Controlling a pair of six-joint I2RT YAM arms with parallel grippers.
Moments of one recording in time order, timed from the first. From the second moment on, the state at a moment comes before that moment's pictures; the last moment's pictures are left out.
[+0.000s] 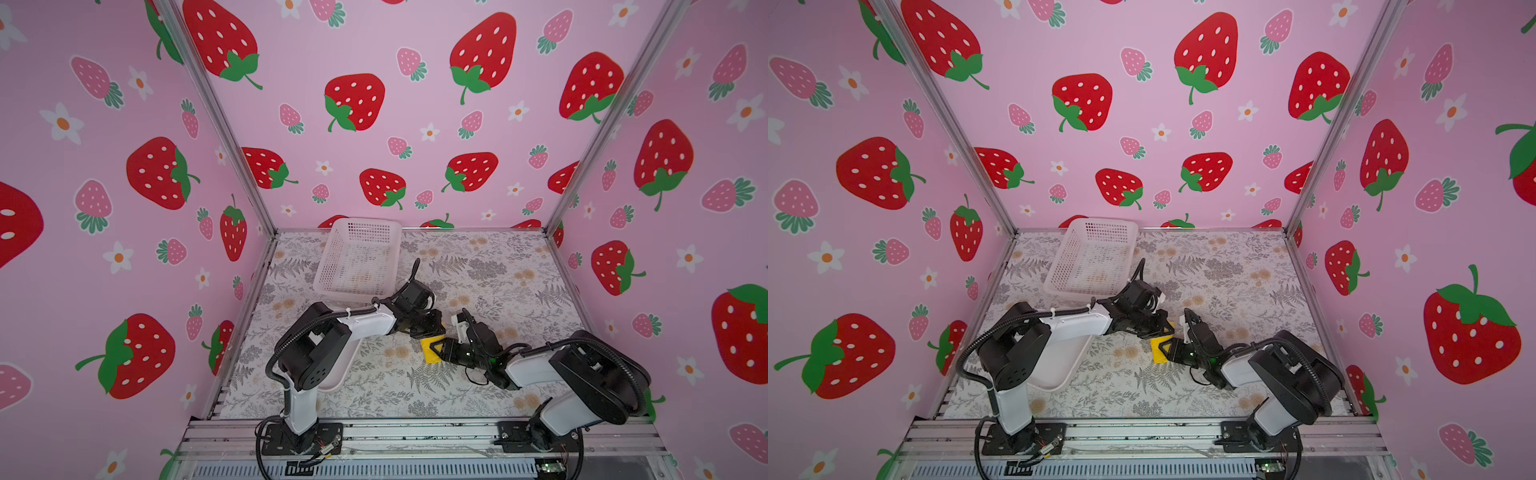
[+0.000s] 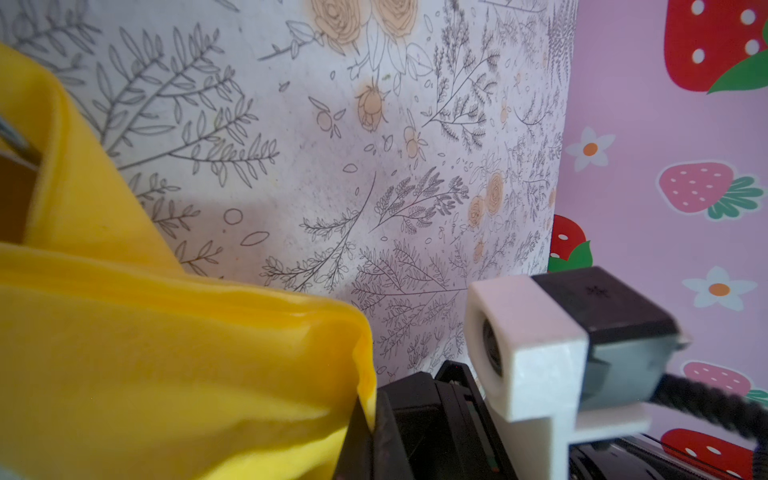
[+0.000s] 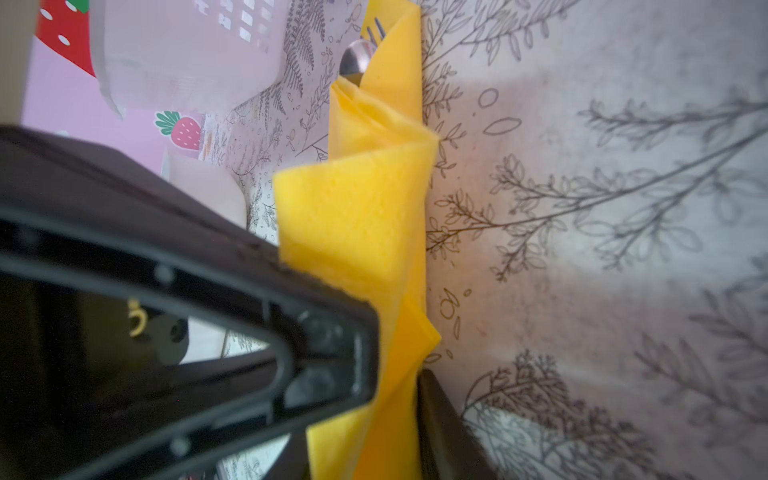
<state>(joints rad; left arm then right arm) -0.78 1.89 1.14 -0.11 0.48 -0.84 0.80 1.55 0.29 0.66 -0.28 0.91</state>
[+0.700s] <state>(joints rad) -0.73 1.71 1.12 -0.15 0.46 -0.81 0.80 1.55 0.25 0.70 -0.27 0.94</state>
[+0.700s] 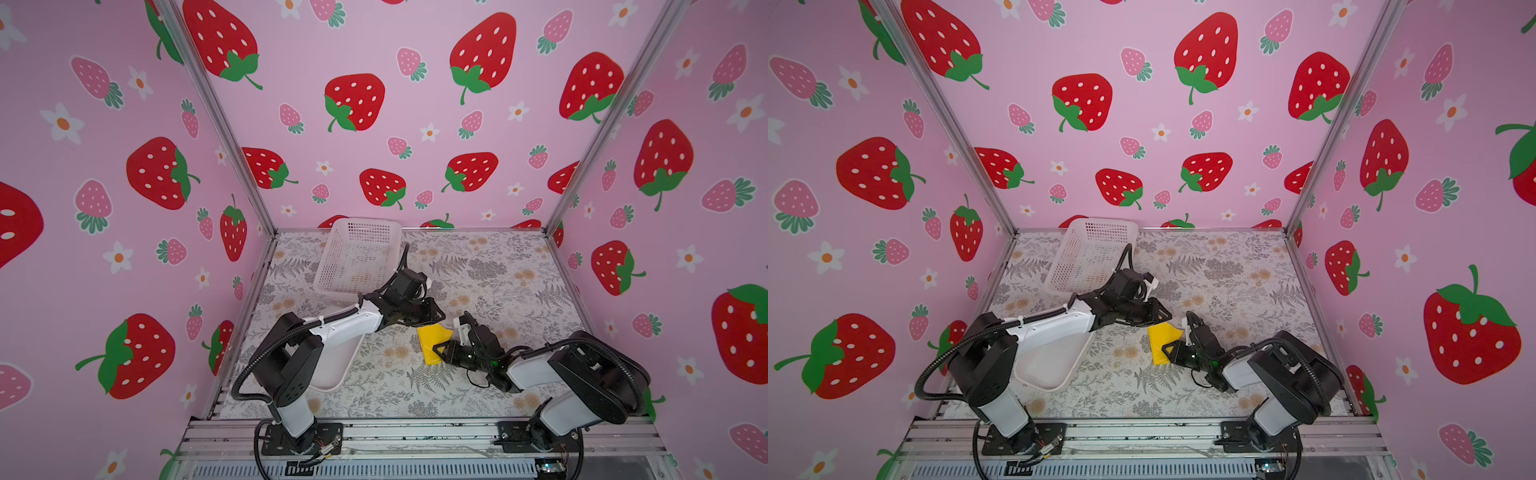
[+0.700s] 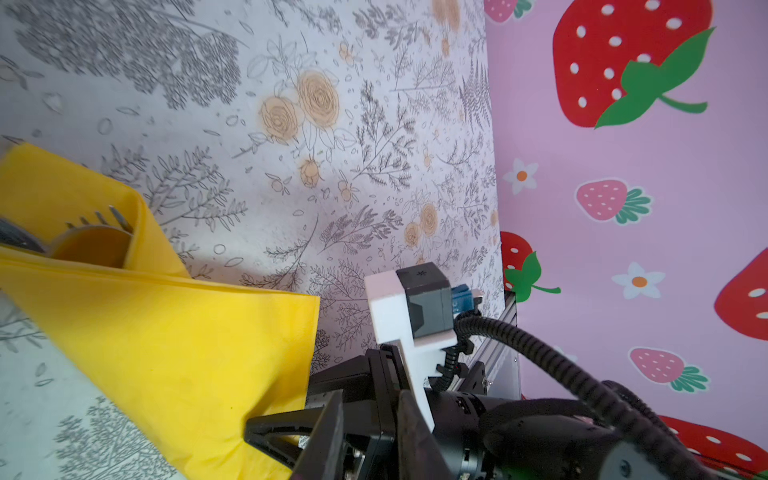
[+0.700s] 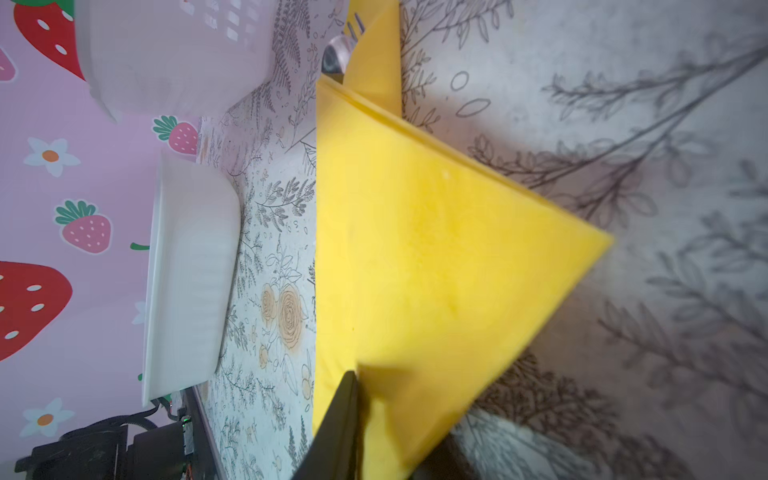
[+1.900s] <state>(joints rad) -0.71 1.91 1.04 -0.07 0.48 -0.82 0.80 1.55 0.25 0.72 -0.27 0.96</state>
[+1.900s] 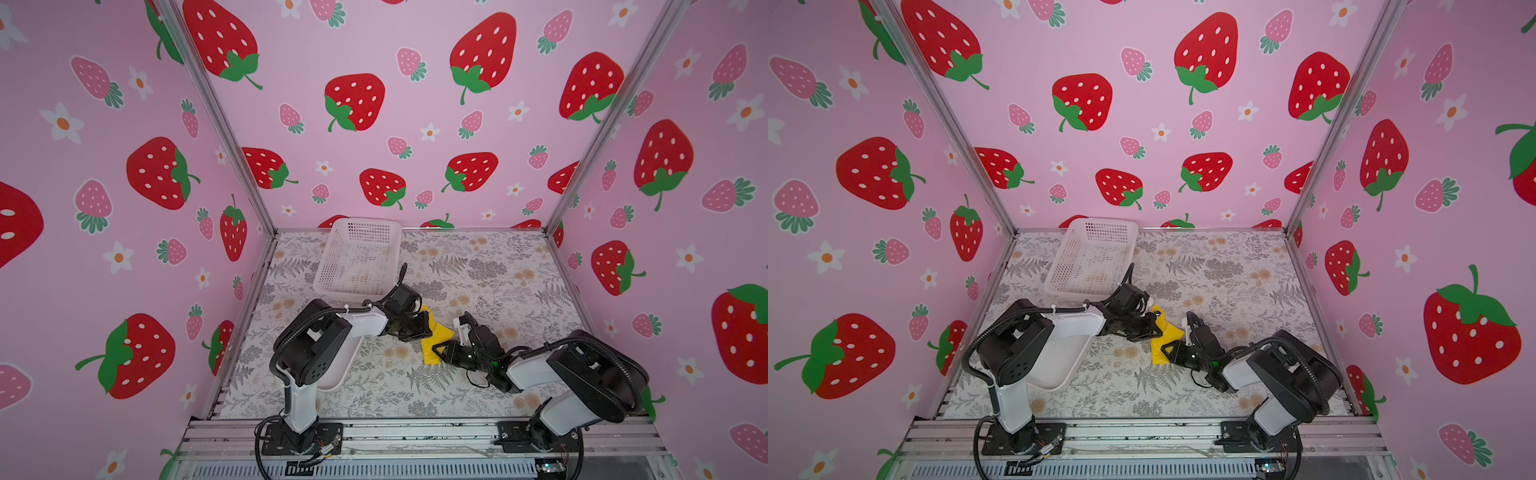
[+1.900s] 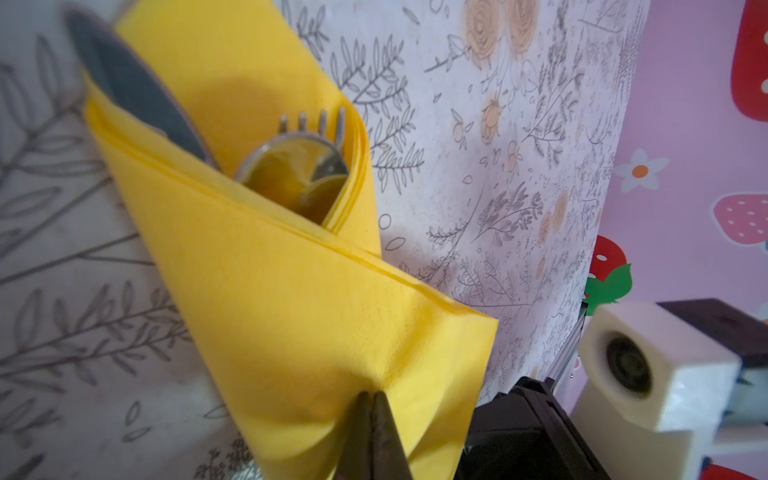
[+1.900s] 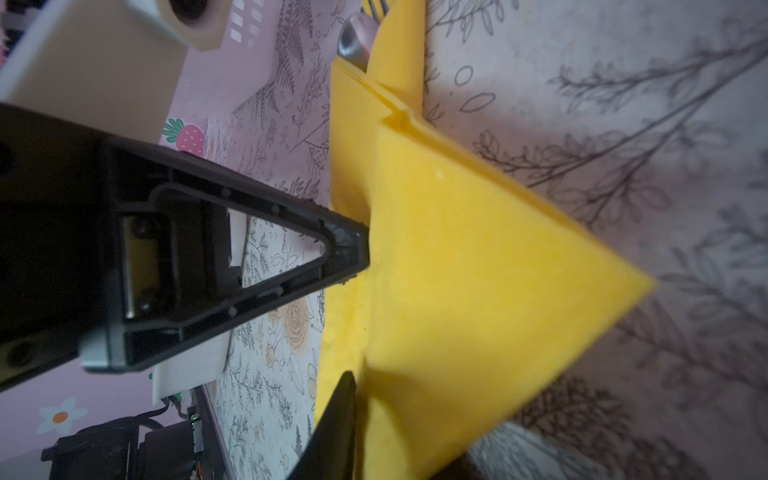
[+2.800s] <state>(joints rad) -0.71 1.91 1.04 -0.06 0.48 -0.82 0.80 1.61 0.31 0.73 -0.18 0.99</state>
